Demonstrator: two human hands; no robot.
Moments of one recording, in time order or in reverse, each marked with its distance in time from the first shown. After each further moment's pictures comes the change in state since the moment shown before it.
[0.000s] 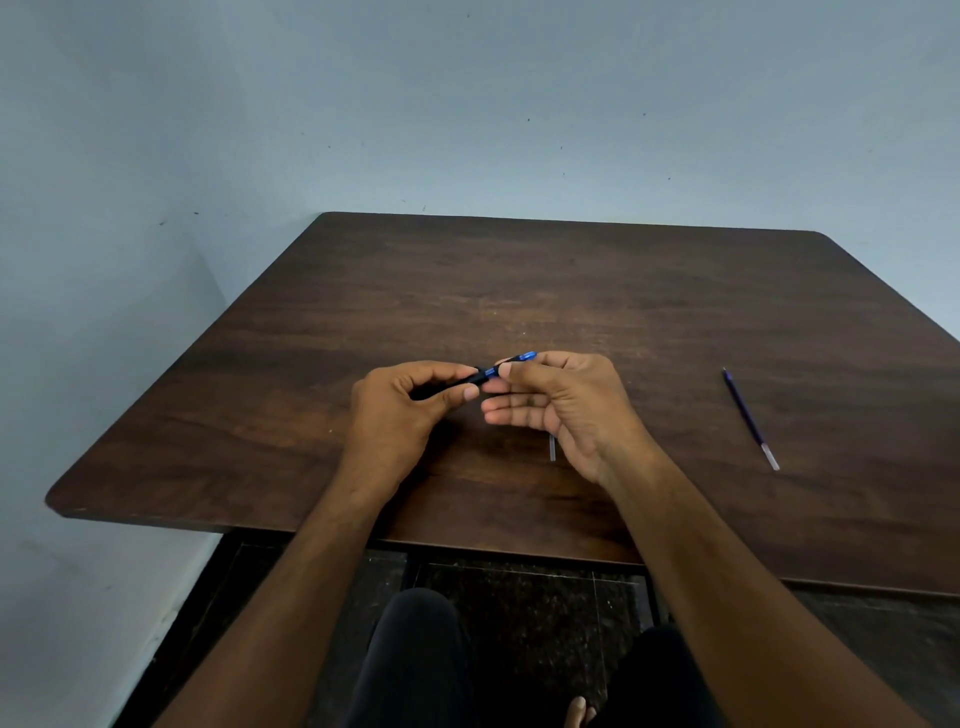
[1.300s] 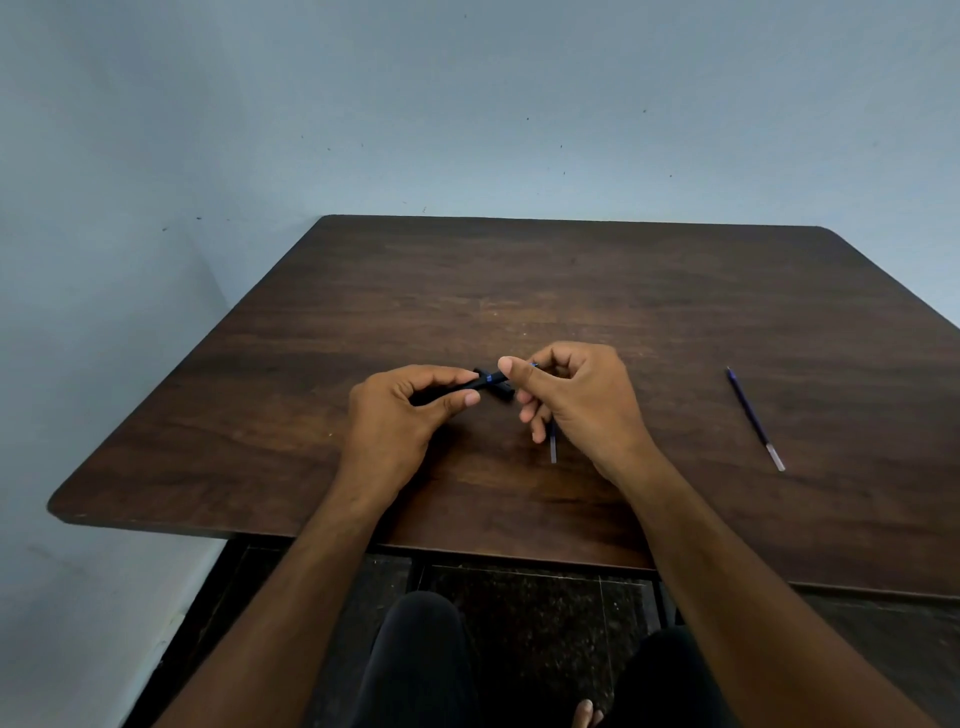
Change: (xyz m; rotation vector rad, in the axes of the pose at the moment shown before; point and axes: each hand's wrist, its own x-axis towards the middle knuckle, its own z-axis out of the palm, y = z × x) left_hand -0.002 -0.002 0.001 0.031 0.013 0.019; right_hand 0.005 0.005 -0.014 -0.518 0.066 -0.355
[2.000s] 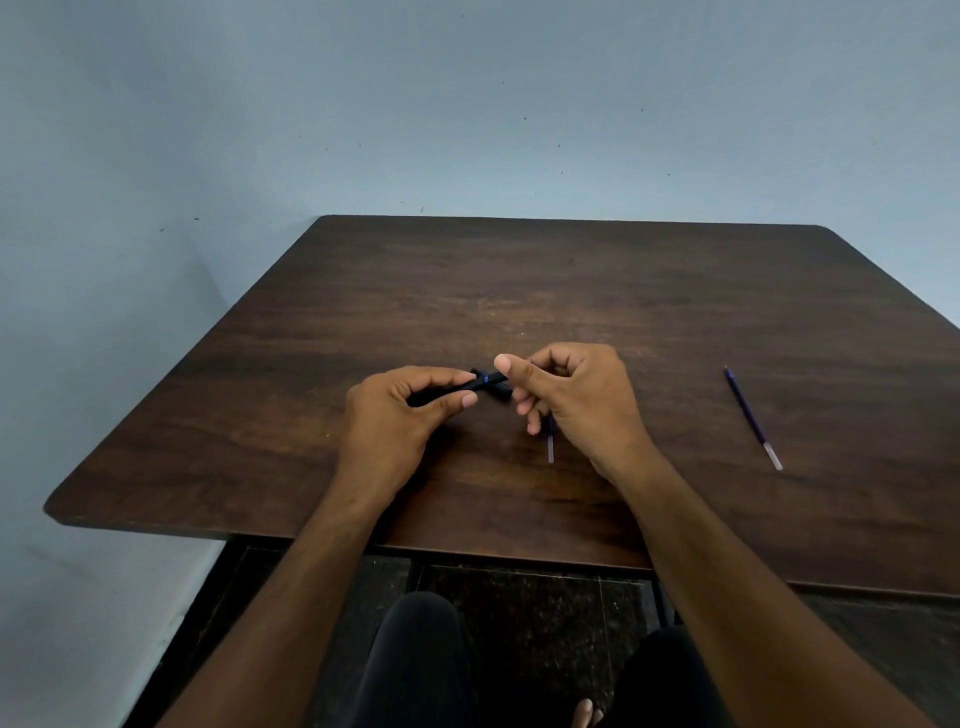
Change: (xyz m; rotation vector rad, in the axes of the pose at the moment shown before) left_hand -0.001 -0.001 -0.001 0.022 0.000 0.007; right_hand 0.000 -0.003 0.000 -0.029 0.032 0.016
